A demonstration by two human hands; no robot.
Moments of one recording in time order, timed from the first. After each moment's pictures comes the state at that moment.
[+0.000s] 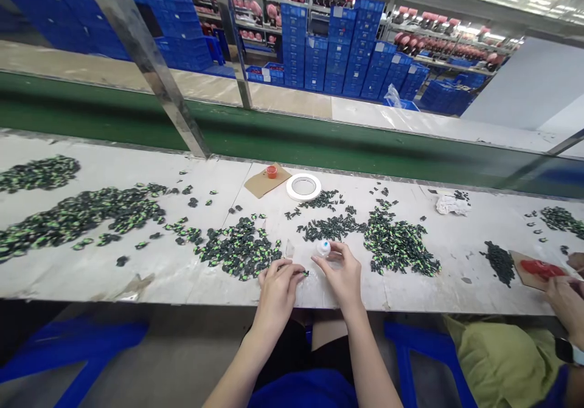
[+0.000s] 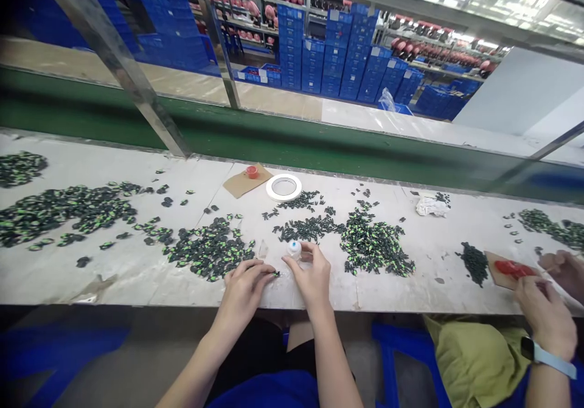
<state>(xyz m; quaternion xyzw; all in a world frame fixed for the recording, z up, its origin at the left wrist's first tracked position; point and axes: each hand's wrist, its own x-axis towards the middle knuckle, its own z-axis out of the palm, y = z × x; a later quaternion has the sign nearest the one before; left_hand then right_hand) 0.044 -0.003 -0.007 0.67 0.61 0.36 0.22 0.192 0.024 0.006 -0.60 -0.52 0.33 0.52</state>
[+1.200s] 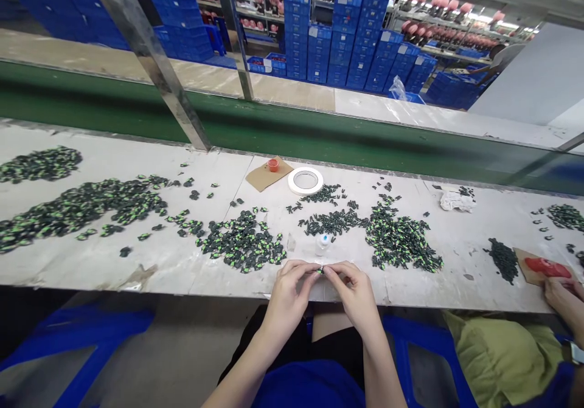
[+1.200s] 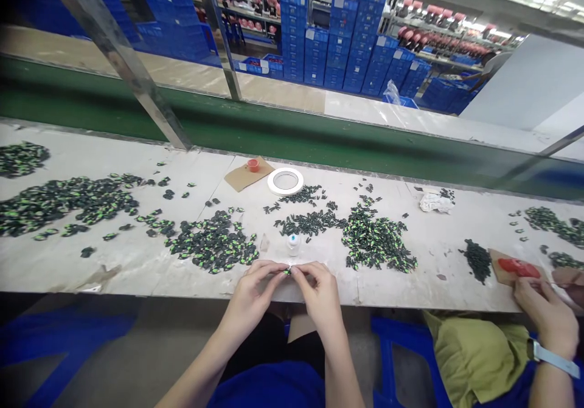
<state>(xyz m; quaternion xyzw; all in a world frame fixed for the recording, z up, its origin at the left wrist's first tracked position) 0.058 -0.015 0.011 0.59 0.55 0.44 0.39 0.208 -0.013 0.037 -0.57 -0.61 0.35 0.42</state>
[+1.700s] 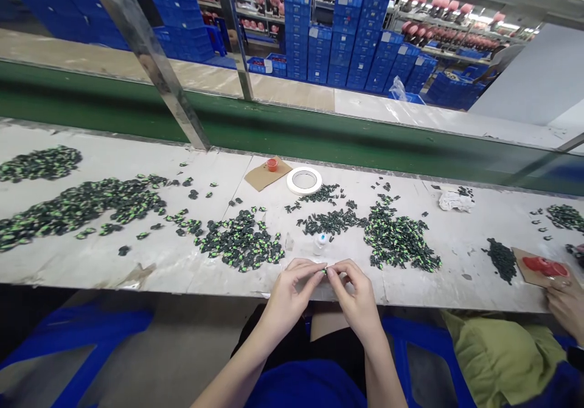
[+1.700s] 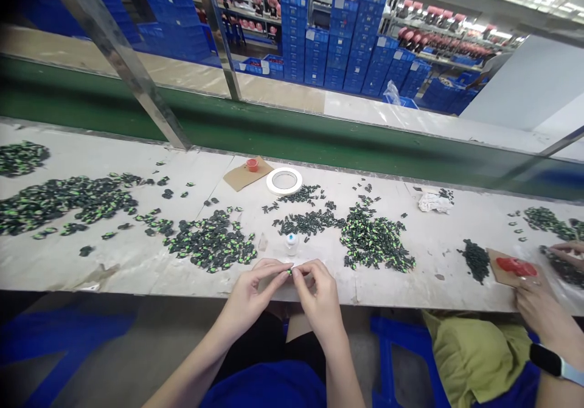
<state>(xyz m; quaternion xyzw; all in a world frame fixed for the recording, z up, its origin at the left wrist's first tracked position) 0.063 -0.012 0.031 0.58 0.47 0.46 0.48 0.212 -0.022 0.041 -0.55 -0.64 0.32 0.44</state>
